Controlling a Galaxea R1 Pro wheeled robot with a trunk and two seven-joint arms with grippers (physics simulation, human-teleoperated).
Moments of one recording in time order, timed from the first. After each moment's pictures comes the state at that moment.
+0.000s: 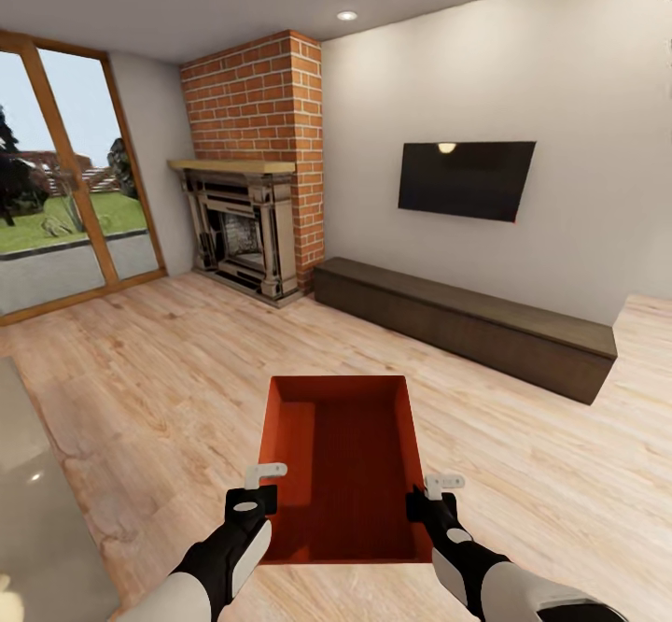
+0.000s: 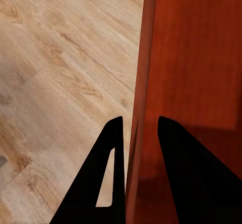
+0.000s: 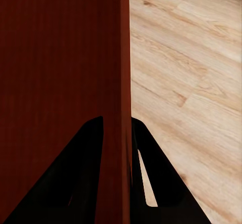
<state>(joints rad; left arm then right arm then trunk) -0.58 -0.13 -0.22 -0.45 0.20 0.13 0.41 -0.69 0.07 0.05 -0.03 -0.02 -0.34 -0.09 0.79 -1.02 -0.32</state>
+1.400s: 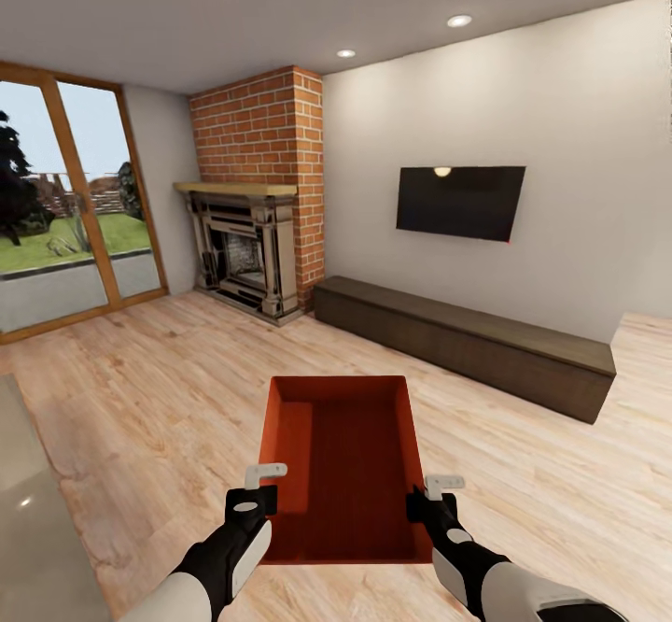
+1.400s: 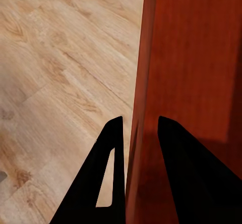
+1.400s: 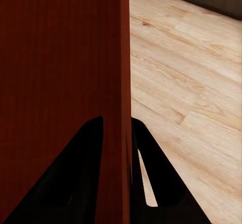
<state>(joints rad) -0.58 -0.14 -0.22 -0.45 0.20 0.13 0.41 -0.69 0.07 0.05 -0.03 -0.02 -0.35 -0.08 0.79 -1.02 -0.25</state>
